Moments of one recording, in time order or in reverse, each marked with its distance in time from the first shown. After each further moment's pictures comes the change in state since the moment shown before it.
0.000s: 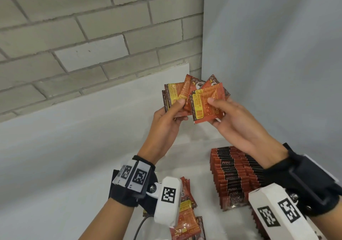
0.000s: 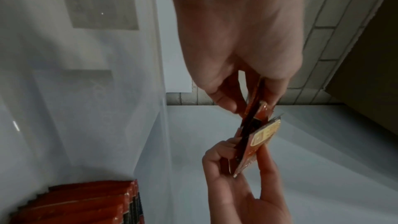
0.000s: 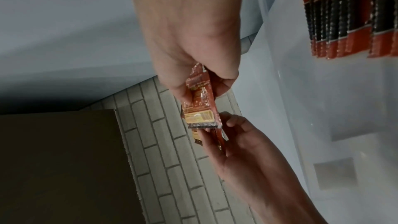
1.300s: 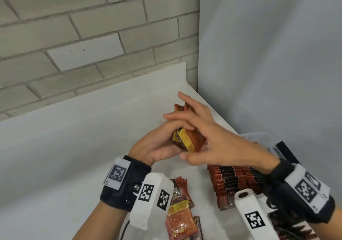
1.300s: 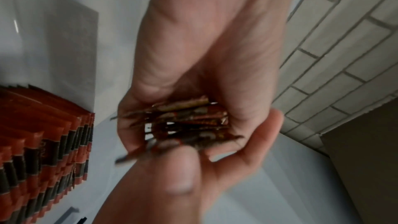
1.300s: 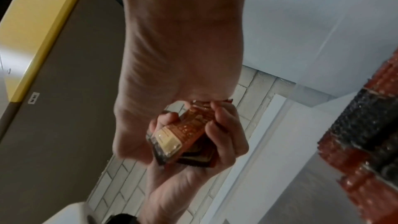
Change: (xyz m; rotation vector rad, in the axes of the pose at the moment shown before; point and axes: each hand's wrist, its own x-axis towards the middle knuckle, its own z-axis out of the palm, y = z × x) left_hand -0.013 0.016 0.003 -0.091 -0.374 -0.550; right_hand -0.023 0.012 0.005 -1.121 -0.604 -0.452
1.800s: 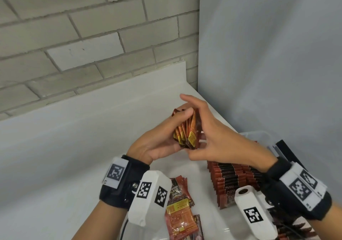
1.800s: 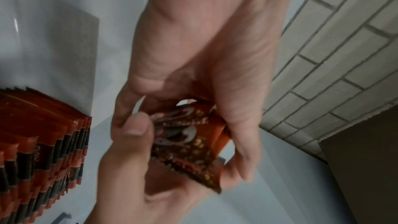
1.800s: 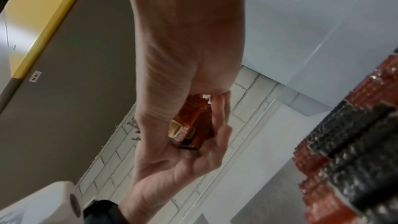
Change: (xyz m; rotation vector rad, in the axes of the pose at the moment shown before) left_hand -0.004 0.003 0.005 0.080 0.018 0.078; right_hand 0.001 0.008 0.001 0.066 0.045 0.118
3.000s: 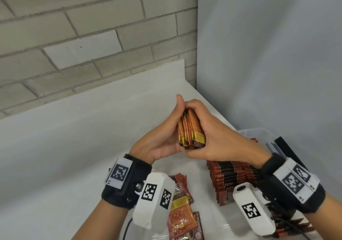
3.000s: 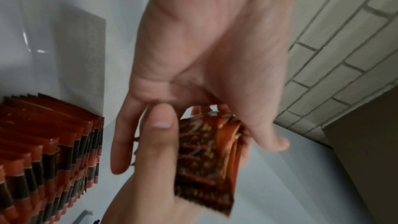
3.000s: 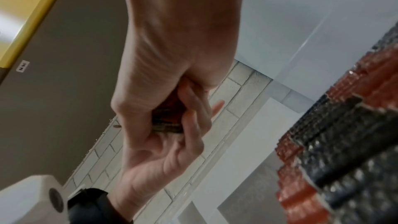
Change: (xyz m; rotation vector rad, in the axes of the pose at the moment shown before) left_hand 0.003 -0.008 -0.003 0.014 -0.050 -0.050; right_hand 0.001 0.001 0.004 -0.023 0.020 -0.041
